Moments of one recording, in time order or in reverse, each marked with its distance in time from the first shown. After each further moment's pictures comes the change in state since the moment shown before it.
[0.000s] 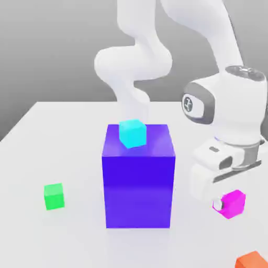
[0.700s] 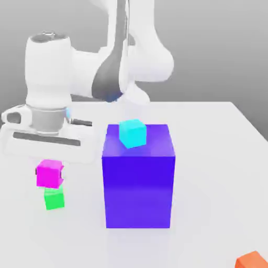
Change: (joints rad) arm -0.571 -0.262 -0.366 -0.197 -0.076 -0.058 -0.273
